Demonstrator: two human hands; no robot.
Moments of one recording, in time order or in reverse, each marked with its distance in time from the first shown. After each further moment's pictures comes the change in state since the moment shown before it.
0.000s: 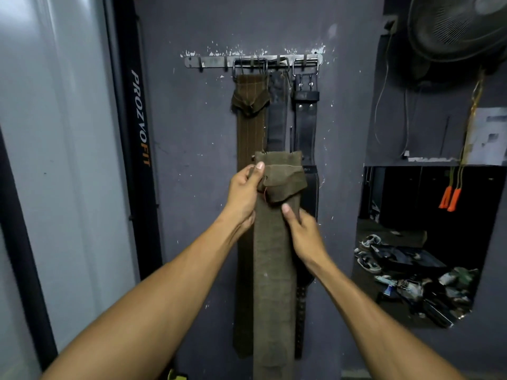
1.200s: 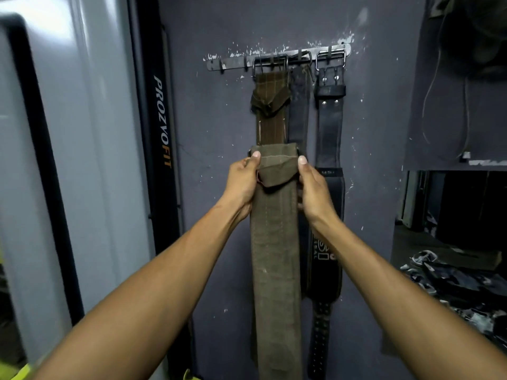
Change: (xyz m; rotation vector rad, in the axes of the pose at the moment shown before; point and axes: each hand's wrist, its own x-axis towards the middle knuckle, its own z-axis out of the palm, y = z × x) left_hand 0.030 0.016 0.006 0.180 0.177 0.060; right_hand 0.079 -0.046 0.002 0.163 -0.085 -0.036
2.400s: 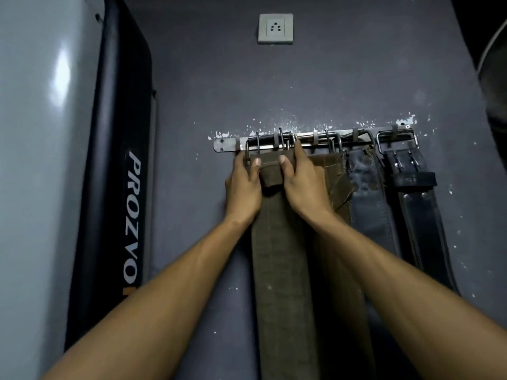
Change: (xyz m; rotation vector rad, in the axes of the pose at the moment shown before) left_hand 0.381 0.052 -0.060 0.425 0.059 0.744; right_hand 0.370 -0.006 0.150 -0.711 0.403 -0.621
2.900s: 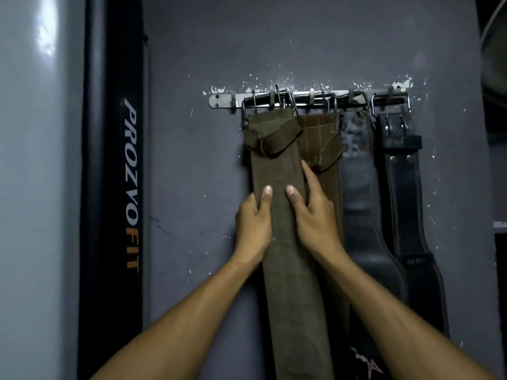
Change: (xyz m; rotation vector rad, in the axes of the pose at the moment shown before) left_hand -0.150 -0.020 0.008 -0.294 -0.113 -0.360; right_hand -0.141 0.034 -0.032 0.274 -0.129 0.115
